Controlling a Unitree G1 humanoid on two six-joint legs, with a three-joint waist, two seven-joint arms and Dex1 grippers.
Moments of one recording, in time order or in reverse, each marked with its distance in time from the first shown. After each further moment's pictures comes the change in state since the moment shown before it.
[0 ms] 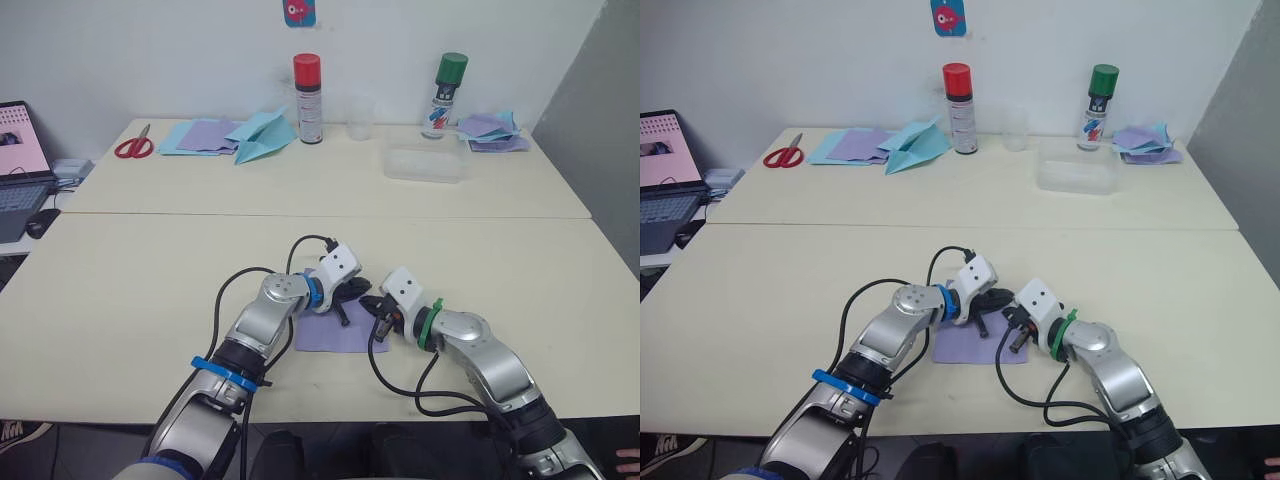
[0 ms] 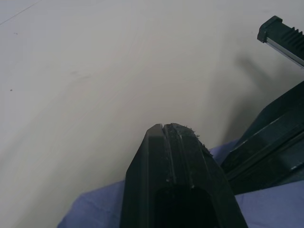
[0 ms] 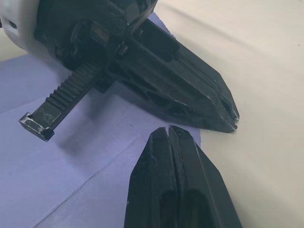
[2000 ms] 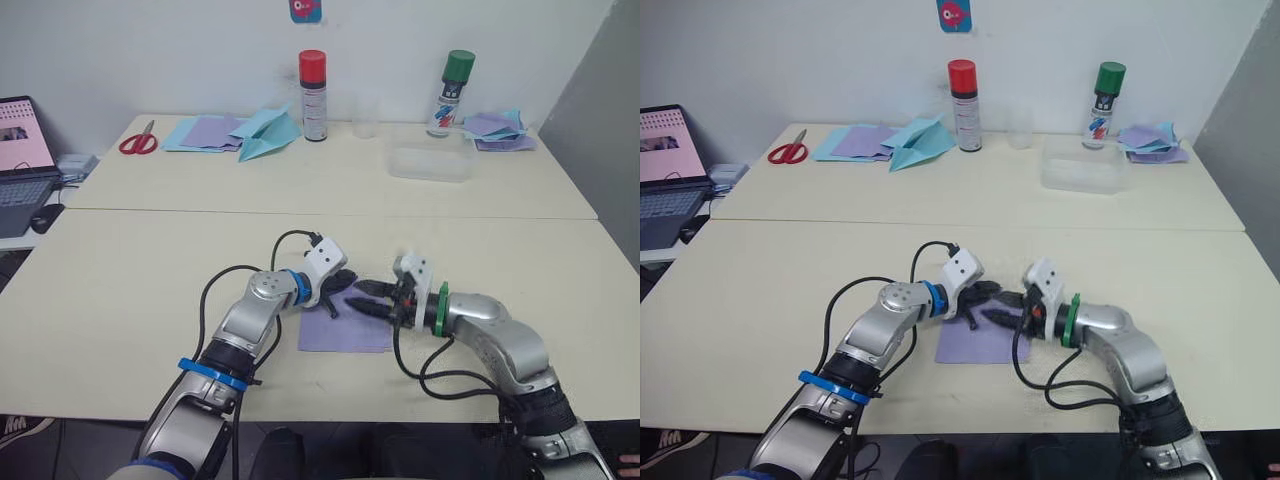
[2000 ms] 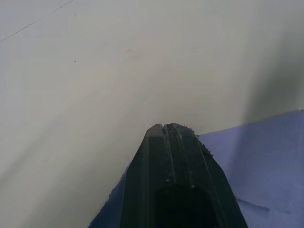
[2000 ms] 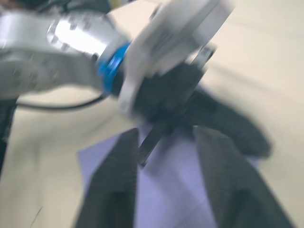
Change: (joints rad) left arm 0.019 0.037 0.035 -0.029 -0.015 0.015 0.035; right arm -0.088 0.025 -0.160 -0.038 0.257 0.094 0.191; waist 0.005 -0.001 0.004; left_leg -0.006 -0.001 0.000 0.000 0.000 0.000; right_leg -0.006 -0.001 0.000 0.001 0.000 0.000
